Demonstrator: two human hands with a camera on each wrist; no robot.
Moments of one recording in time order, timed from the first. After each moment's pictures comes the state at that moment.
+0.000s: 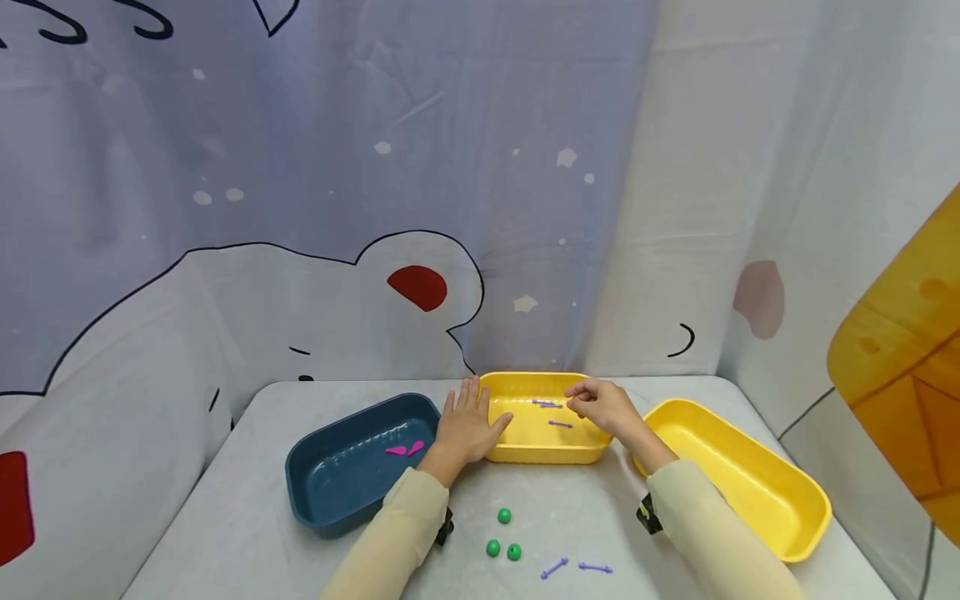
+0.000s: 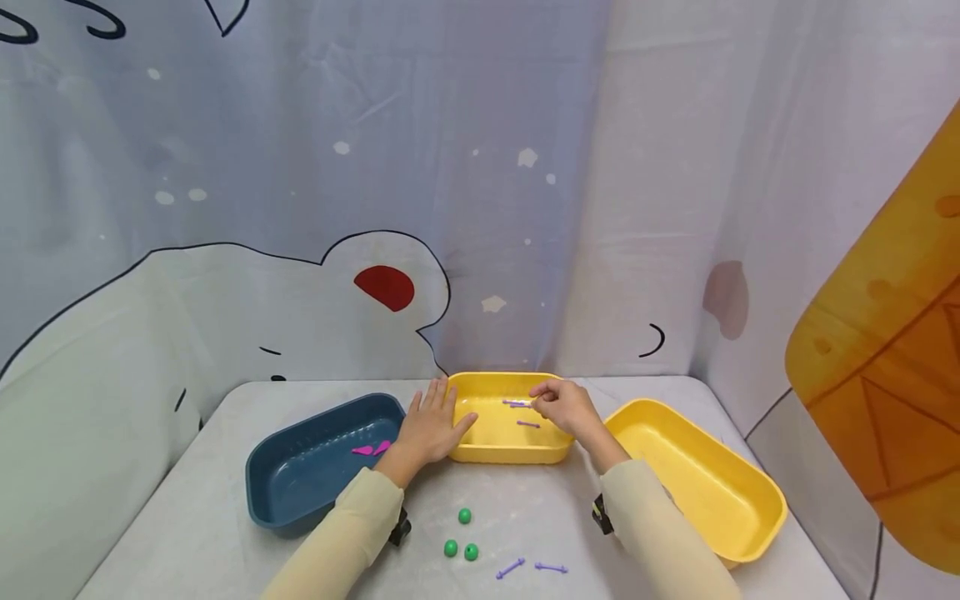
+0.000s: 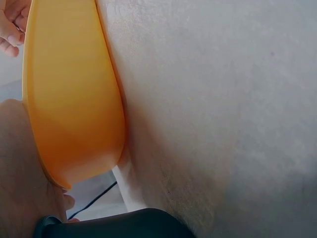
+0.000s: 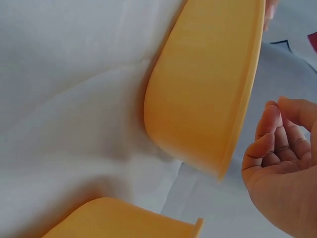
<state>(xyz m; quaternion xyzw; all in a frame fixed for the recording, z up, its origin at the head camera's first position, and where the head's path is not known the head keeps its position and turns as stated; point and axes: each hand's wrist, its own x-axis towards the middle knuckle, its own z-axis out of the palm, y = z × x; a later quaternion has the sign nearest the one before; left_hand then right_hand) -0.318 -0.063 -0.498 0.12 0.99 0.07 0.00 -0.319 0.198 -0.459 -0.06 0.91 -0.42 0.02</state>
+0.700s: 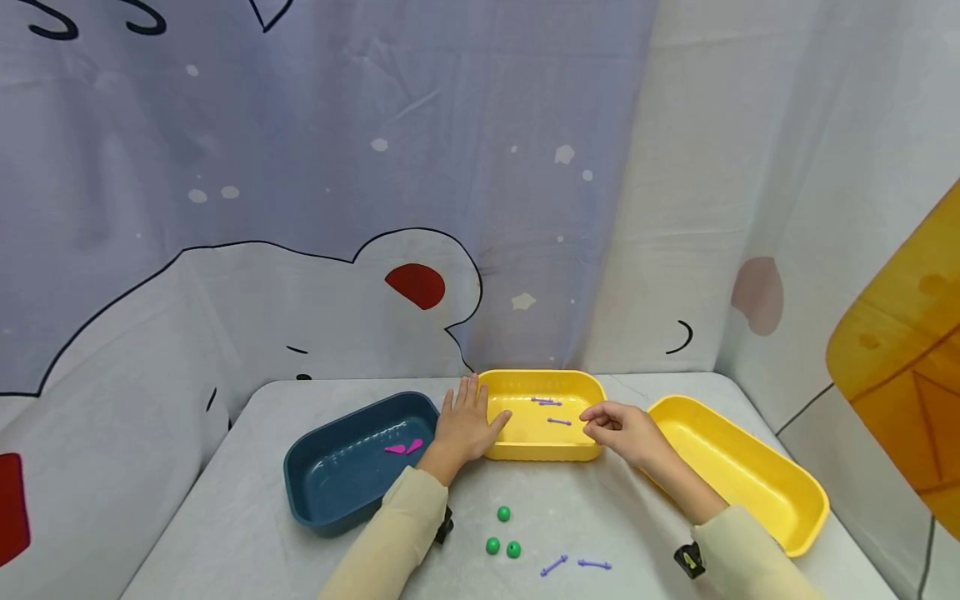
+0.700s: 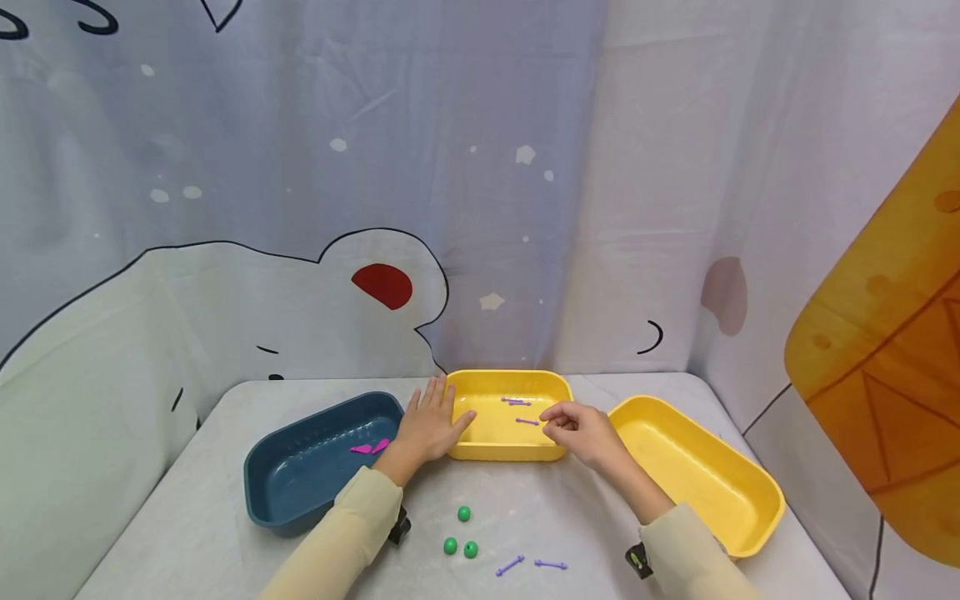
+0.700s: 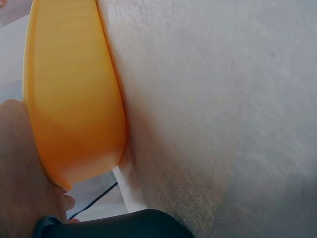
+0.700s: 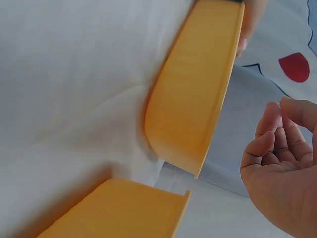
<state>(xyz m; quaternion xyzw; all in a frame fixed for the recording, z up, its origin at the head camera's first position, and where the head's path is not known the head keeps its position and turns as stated) -0.320 -0.062 -0.502 0.11 0.99 0.08 0.00 -0.253 0.215 -0.447 -0.11 0.90 -0.43 -0.01</state>
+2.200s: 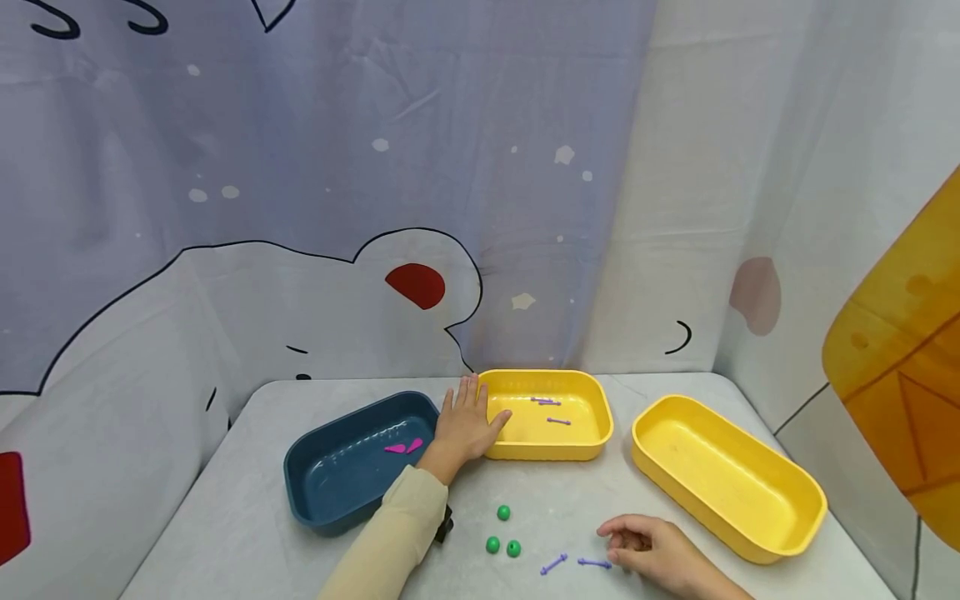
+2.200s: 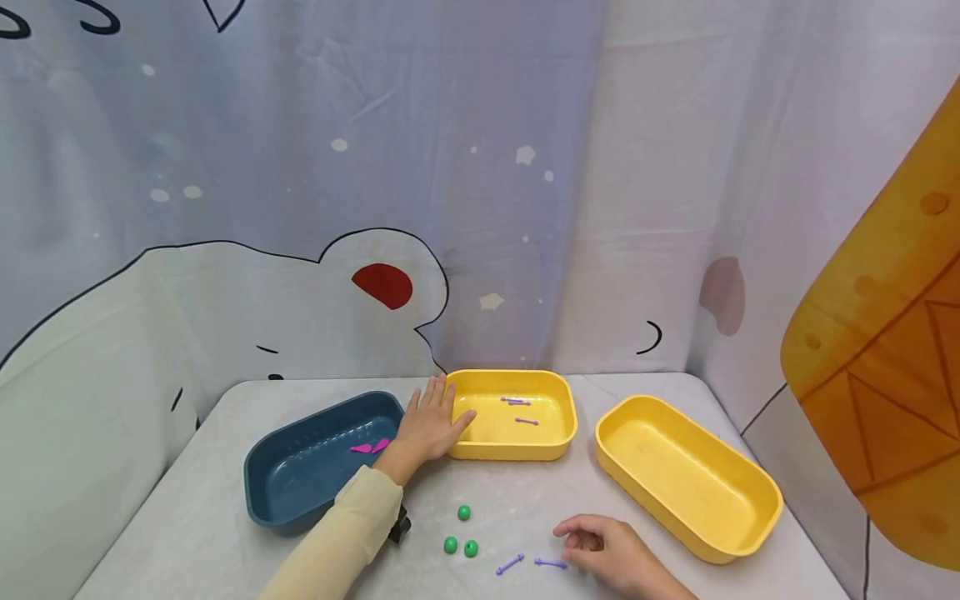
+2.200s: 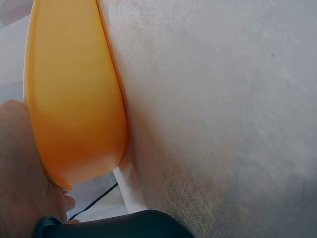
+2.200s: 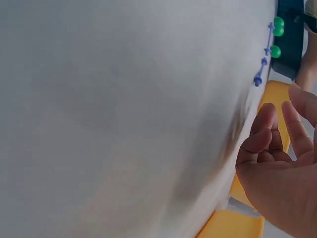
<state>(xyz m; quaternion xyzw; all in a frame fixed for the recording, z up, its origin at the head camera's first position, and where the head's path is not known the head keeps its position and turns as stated) -0.321 -0.062 -0.502 0.11 0.99 0.07 0.00 -0.152 0.248 -0.522 -0.16 0.84 -0.50 0.15</state>
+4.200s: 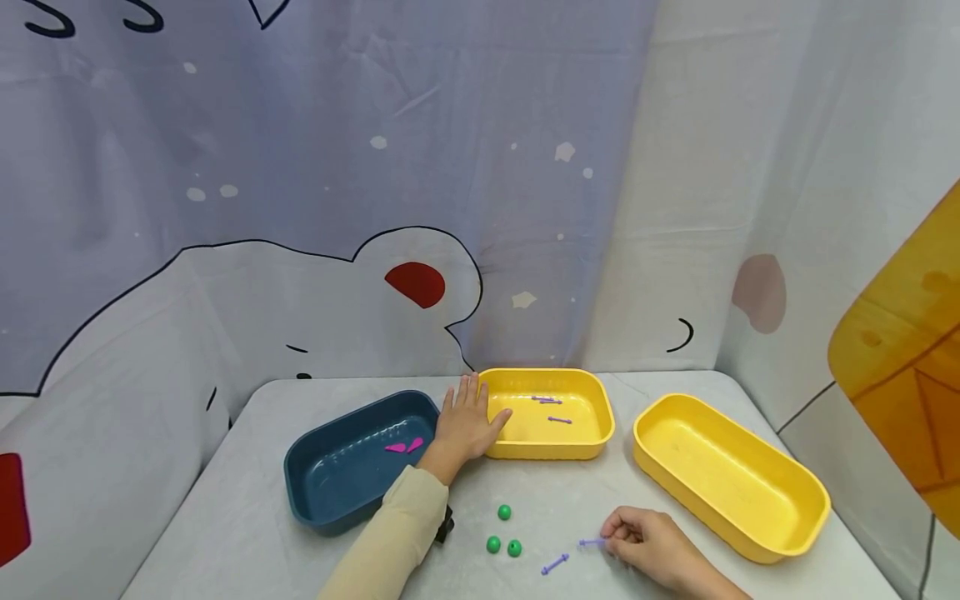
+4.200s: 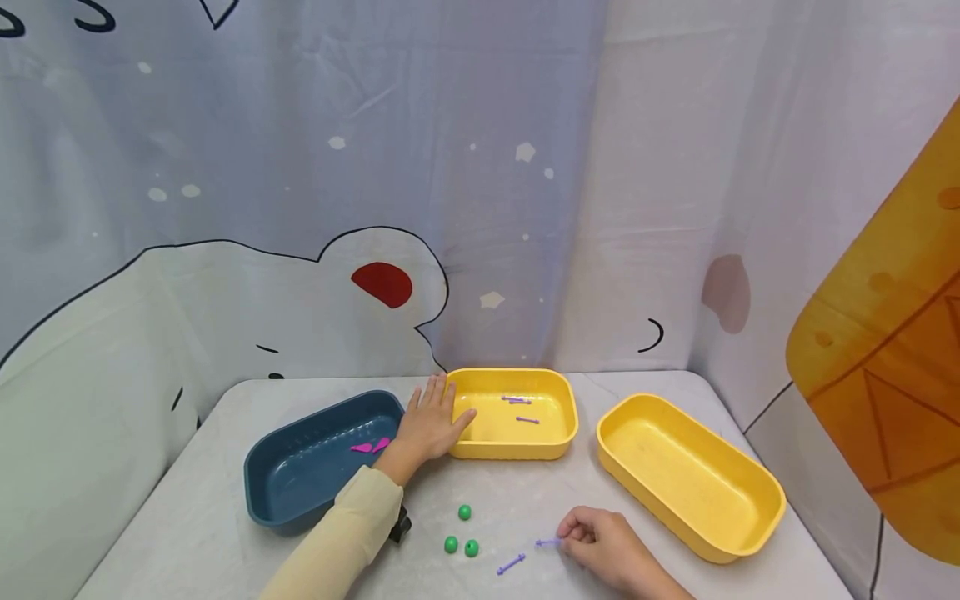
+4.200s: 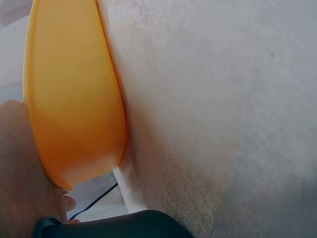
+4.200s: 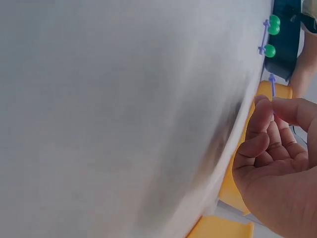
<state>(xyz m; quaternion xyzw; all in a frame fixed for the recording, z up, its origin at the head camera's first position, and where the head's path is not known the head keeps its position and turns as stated) -0.320 -0.062 -0.502 0.11 0.99 0.07 0.00 -0.153 0.233 -0.514 -0.14 0.87 -0.45 0.11</state>
